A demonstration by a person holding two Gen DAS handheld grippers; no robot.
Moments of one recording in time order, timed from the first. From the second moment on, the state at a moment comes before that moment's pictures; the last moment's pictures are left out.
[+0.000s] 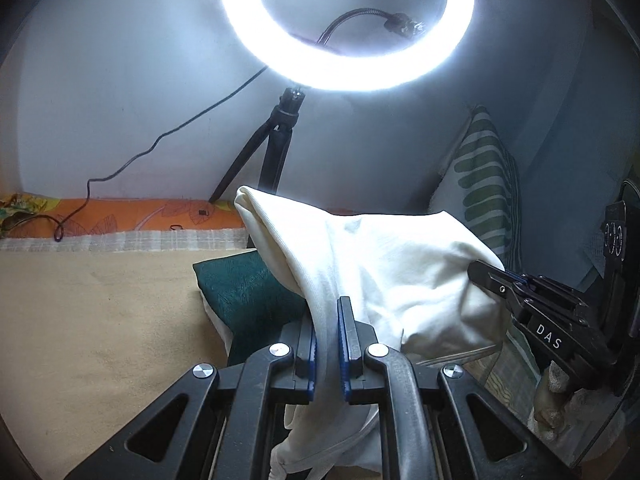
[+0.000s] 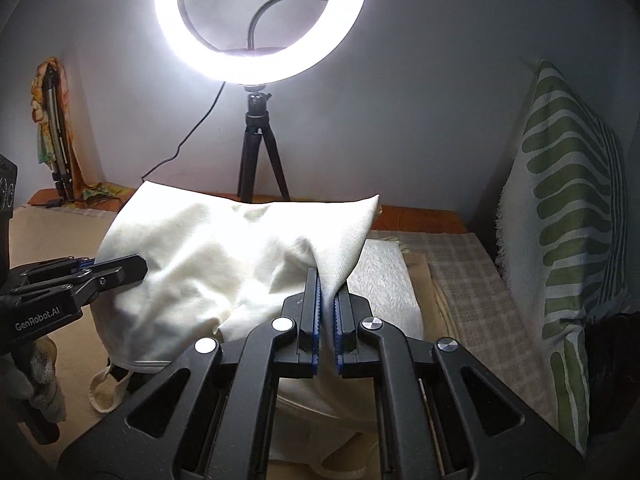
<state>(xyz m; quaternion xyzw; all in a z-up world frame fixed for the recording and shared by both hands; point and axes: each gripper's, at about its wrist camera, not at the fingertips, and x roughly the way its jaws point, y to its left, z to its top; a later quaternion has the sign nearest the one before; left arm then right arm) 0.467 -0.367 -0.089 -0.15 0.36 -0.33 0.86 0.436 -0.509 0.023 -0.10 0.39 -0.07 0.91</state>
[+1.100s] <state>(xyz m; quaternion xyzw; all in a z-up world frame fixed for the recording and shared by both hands) 0.420 -0.340 -0.051 -0.09 0.35 -0.28 0.89 0.417 -0.518 0.036 -0.06 0.41 -0.13 0.90</state>
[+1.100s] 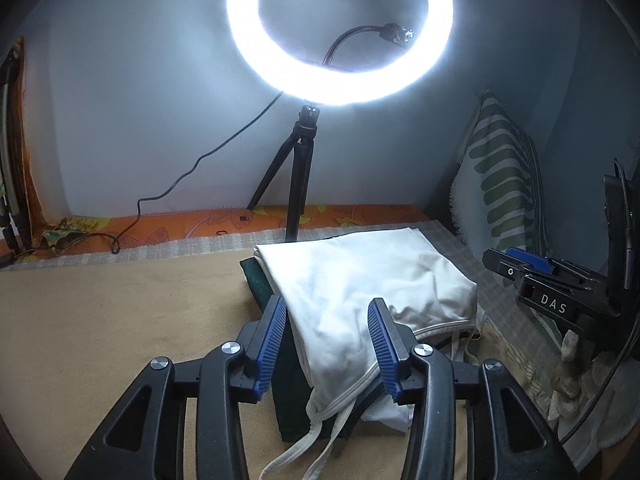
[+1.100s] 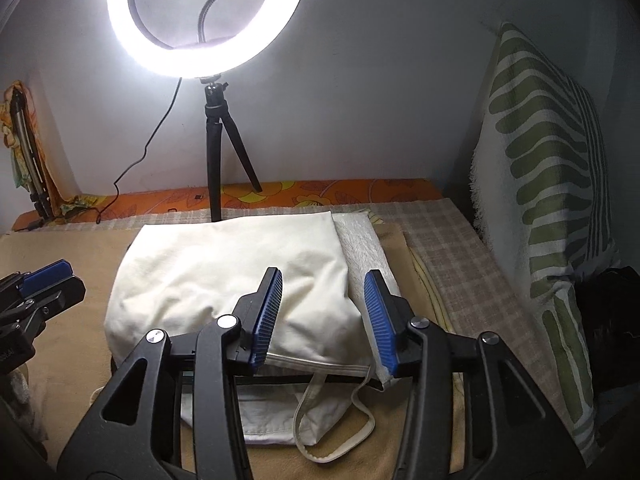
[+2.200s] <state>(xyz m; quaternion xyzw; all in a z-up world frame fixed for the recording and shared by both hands) 0.209 -0.201 0.006 -0.03 0.28 -0.31 0.91 0.215 -0.374 0.105 -0.03 0.36 -0.15 0.92</state>
